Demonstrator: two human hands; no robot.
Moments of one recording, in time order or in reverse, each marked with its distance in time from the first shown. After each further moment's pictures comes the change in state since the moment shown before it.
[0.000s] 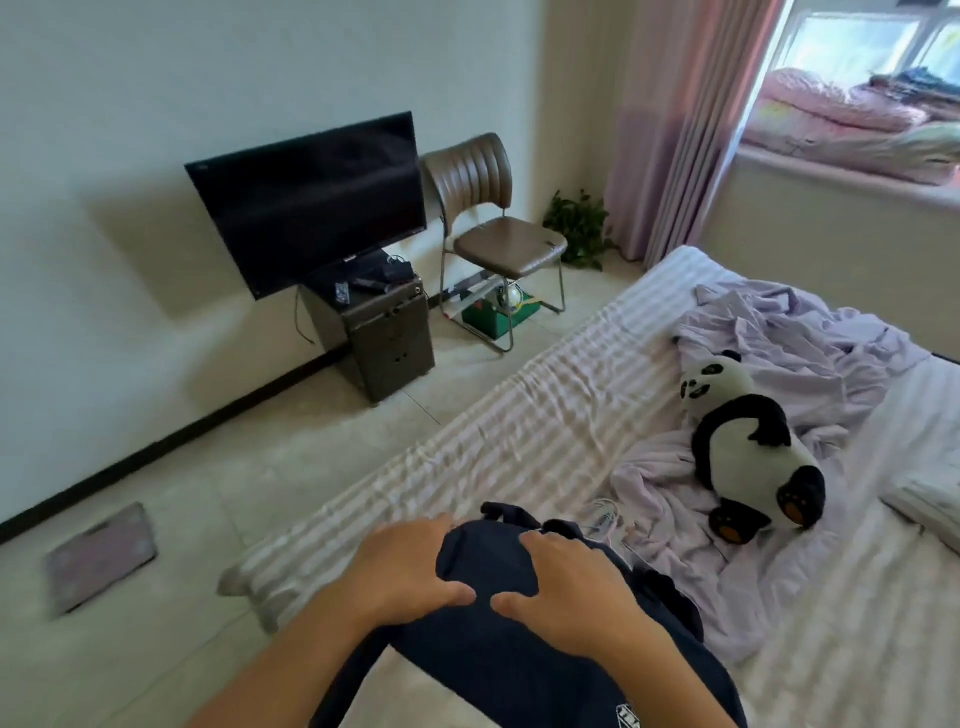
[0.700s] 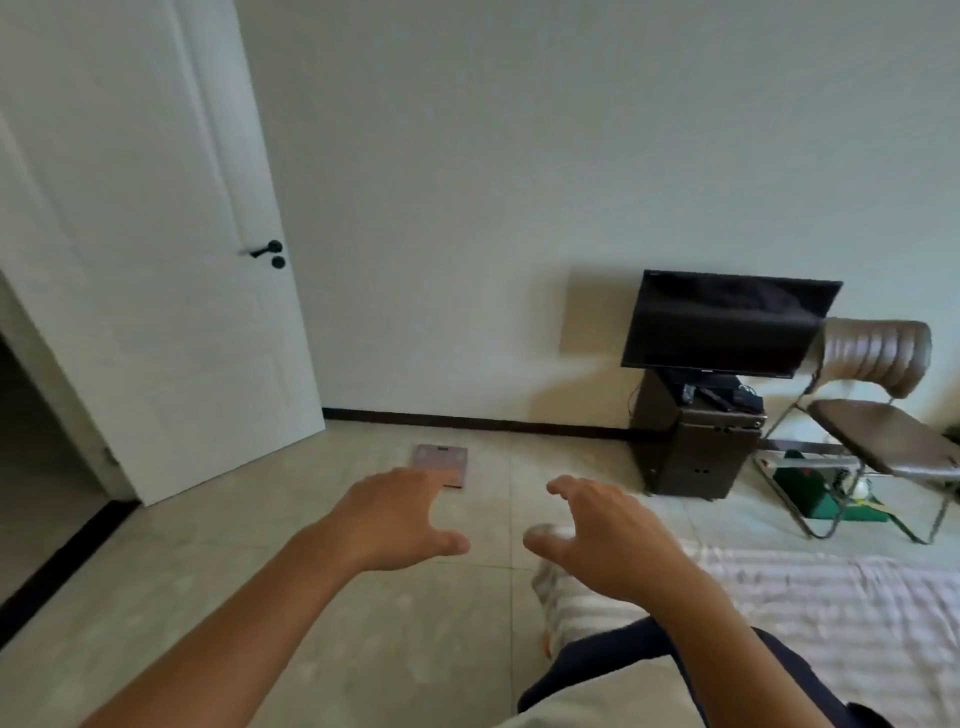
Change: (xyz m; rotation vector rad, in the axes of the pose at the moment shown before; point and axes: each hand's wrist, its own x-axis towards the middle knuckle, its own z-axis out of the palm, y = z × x) left_hand -0.497 -0.147 -0.019 -0.115 0.515 -0.645; right_hand -0.232 -0.346 0.036 -0.278 0.080 -0.810
